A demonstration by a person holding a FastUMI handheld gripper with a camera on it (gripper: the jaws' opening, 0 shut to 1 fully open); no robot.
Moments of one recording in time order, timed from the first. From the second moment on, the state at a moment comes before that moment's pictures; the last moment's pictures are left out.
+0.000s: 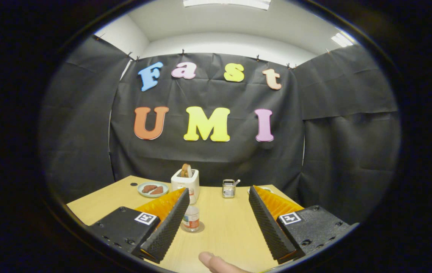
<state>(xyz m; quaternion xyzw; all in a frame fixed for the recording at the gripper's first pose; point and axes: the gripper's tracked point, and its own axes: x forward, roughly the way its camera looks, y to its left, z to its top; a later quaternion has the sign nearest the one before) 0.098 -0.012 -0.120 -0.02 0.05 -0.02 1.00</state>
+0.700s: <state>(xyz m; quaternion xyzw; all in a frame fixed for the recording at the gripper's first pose) 0.035 -0.003 -0.037 -0.01 0.03 0.01 1.00</state>
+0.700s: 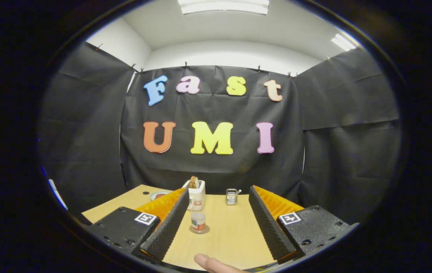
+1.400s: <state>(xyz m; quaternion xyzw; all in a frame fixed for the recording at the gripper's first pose) 0.017 -0.002 -0.013 0.00 0.02 0.01 1.00</state>
